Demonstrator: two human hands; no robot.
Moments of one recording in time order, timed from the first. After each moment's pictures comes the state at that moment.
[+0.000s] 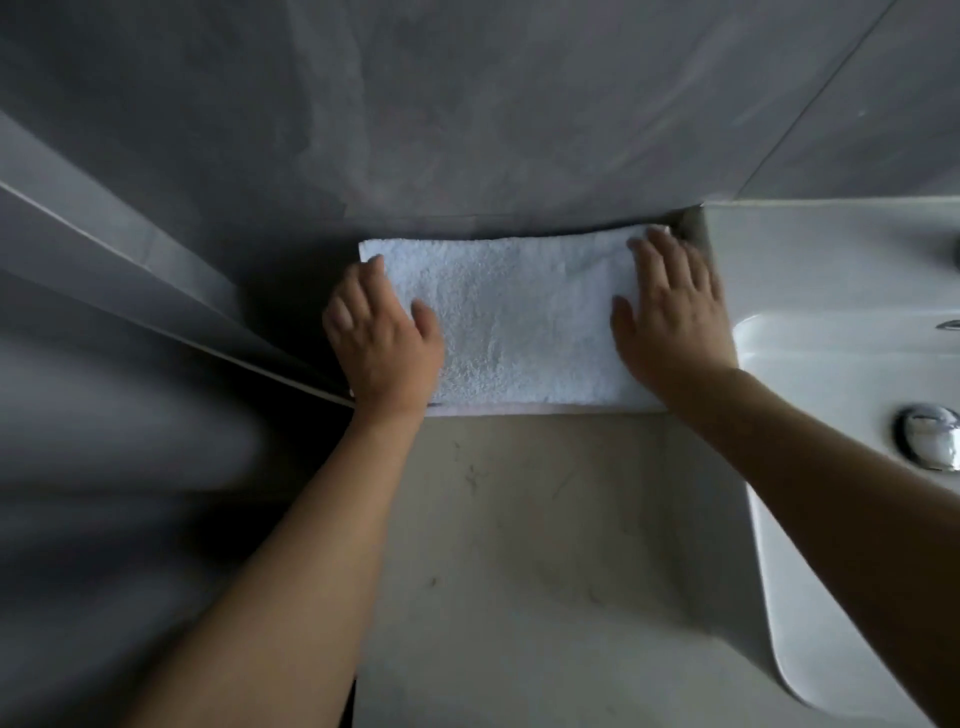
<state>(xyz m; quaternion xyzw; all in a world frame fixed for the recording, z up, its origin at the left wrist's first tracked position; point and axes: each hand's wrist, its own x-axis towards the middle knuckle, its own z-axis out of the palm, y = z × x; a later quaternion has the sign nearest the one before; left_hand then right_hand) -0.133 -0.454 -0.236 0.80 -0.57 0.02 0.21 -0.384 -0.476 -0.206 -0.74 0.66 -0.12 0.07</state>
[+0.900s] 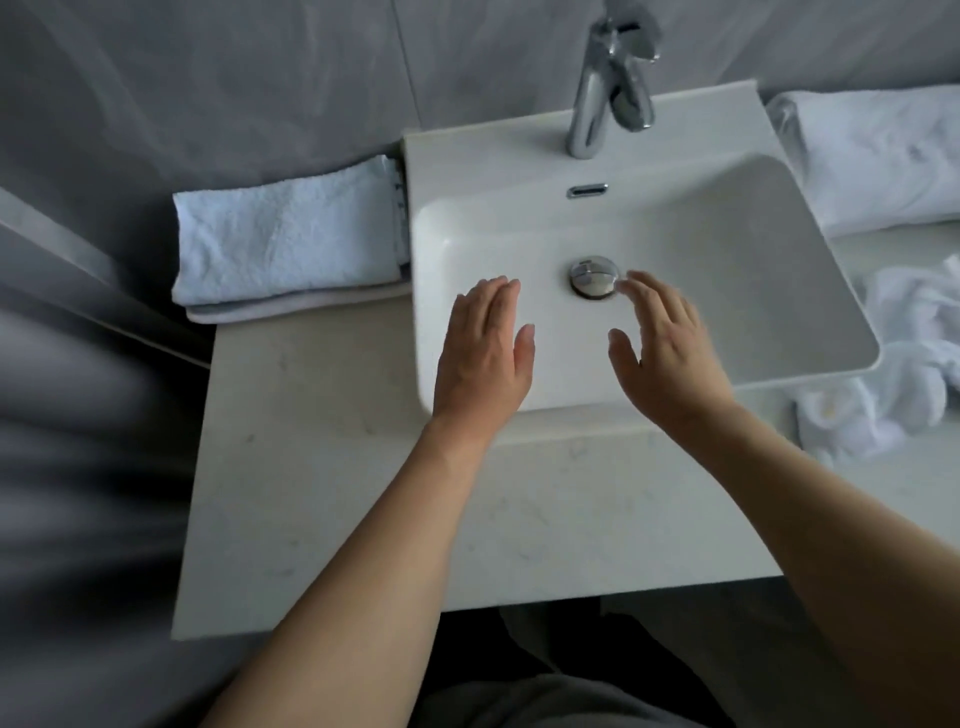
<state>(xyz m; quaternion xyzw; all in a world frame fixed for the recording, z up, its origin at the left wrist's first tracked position) -0.489 -0.233 -0.175 0.57 -0.77 -0.10 0.27 -0.679 -0.218 -0.157 -0.71 0.66 -0.23 0.13</state>
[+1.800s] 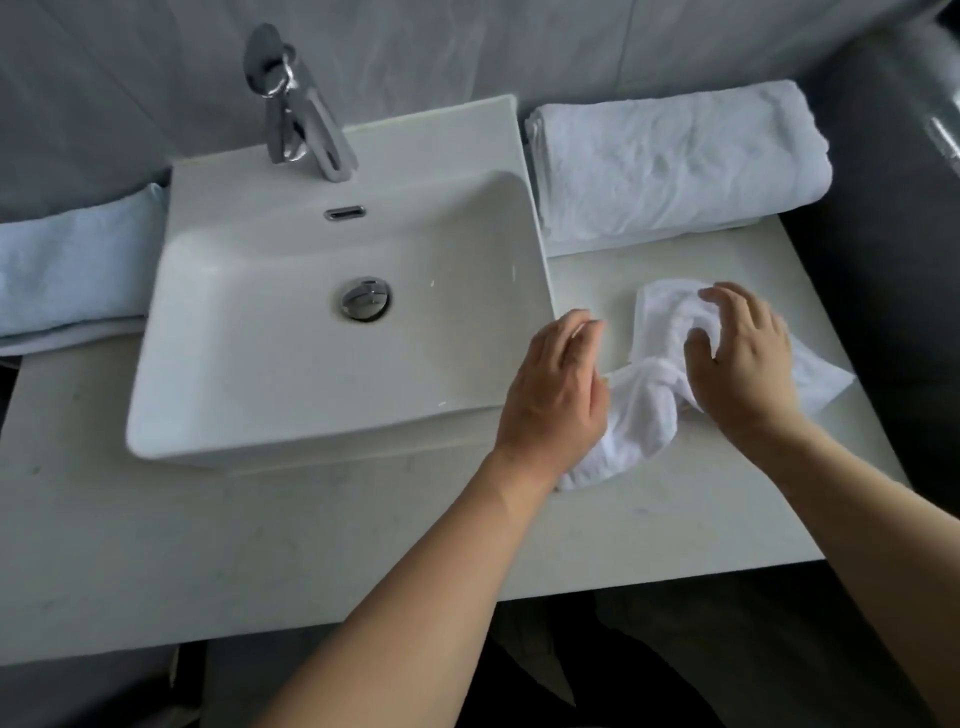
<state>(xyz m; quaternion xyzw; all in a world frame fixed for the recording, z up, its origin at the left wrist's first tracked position) -0.861 -0.202 -0.189 0.50 -0.79 -0.18 0.30 -1.054 -0.210 -0.198 -0.60 0.76 -0.24 0.11</state>
